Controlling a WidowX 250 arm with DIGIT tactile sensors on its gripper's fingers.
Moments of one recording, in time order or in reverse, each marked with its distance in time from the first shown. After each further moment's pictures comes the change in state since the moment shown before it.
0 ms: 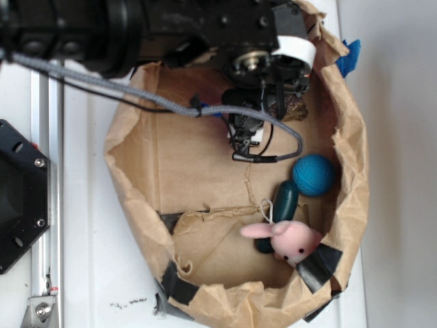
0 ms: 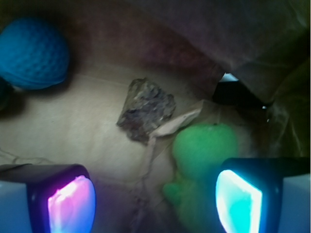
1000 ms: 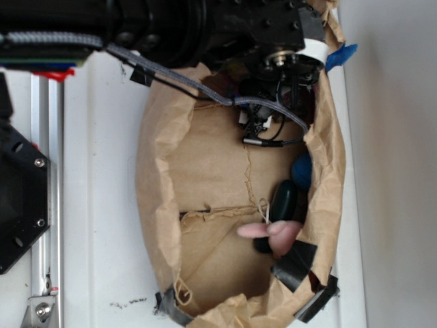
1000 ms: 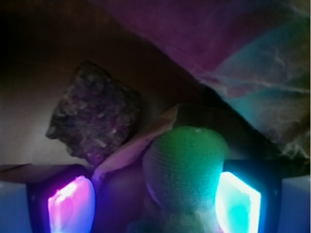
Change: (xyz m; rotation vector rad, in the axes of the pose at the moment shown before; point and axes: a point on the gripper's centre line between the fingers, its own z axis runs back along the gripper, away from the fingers) arm 0.007 0.014 -0.035 0.038 0.047 -0.028
